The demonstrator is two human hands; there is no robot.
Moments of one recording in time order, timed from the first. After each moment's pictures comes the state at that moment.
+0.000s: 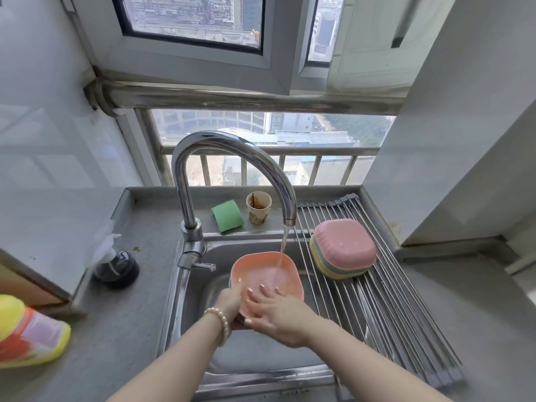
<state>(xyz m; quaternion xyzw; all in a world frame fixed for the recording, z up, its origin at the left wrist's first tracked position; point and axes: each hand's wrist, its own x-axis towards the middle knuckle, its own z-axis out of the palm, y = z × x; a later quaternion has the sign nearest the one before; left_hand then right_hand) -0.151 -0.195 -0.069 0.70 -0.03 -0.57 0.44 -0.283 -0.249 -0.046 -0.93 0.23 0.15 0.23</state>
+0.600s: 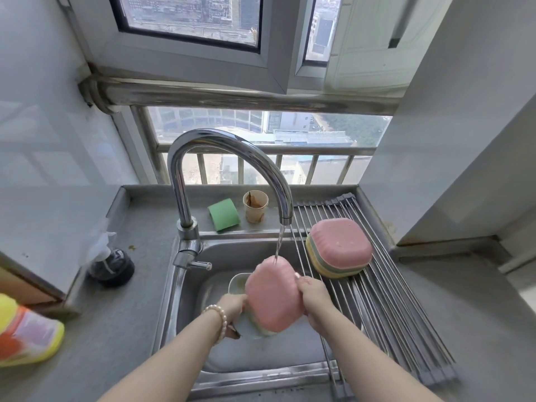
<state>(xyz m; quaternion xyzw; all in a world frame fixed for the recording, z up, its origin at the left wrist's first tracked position) -0.153 -0.198 -0.081 0.75 -0.09 -0.58 0.29 -0.308 -0.284 -0.080 -0.48 0.61 -0.20 0.60</state>
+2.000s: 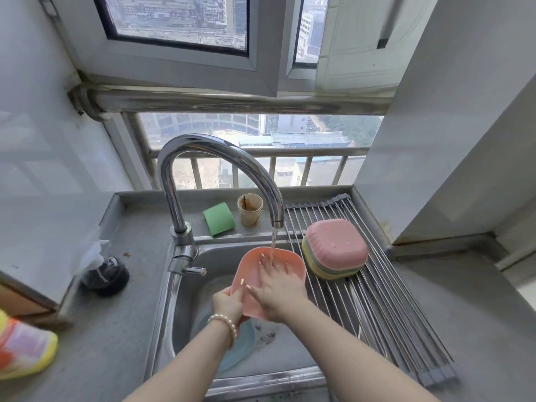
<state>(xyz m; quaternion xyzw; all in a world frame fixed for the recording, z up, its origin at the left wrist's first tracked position) -0.172 -0.210 -0.086 0.67 0.01 -0.47 0.58 -0.263 -0.276 -0.043 -0.90 0.38 0.17 0.10</state>
